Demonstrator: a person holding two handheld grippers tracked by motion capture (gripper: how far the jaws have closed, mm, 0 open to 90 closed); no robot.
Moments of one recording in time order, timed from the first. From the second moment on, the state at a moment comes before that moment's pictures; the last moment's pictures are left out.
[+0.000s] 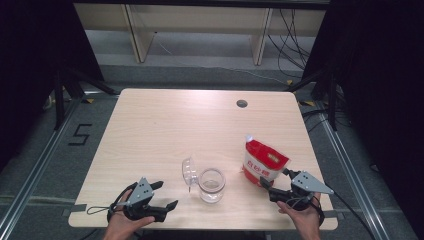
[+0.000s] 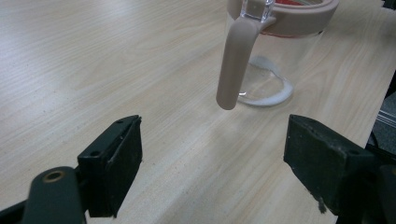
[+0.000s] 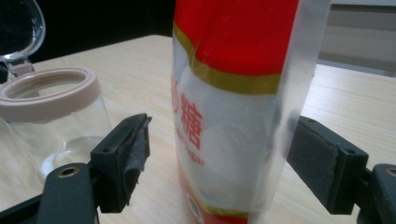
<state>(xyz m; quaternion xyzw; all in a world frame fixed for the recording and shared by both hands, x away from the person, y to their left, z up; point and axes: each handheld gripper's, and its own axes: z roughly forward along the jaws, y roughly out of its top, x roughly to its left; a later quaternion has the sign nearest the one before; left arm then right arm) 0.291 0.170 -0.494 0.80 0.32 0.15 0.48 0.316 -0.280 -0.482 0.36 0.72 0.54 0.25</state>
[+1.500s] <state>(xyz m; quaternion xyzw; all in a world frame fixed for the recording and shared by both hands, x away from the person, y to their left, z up) 0.290 0.169 -0.496 0.80 0.32 0.15 0.48 0.337 -0.270 -0.492 0.33 0.71 0.56 0.26</state>
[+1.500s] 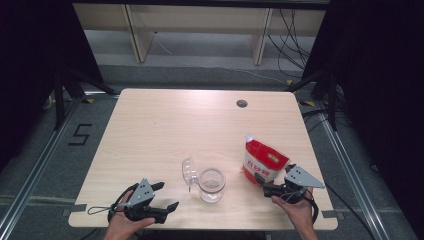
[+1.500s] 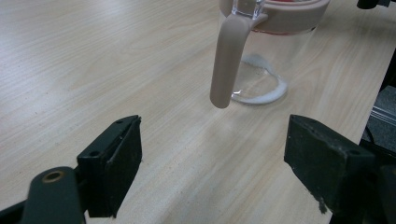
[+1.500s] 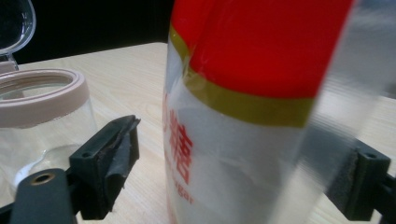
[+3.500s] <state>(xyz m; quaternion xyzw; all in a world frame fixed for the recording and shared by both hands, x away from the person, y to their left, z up) 0.290 0.166 -0.497 0.81 0.31 0.14 0.48 0.360 -0.263 -0.514 0.29 0.71 0.58 0.26</state>
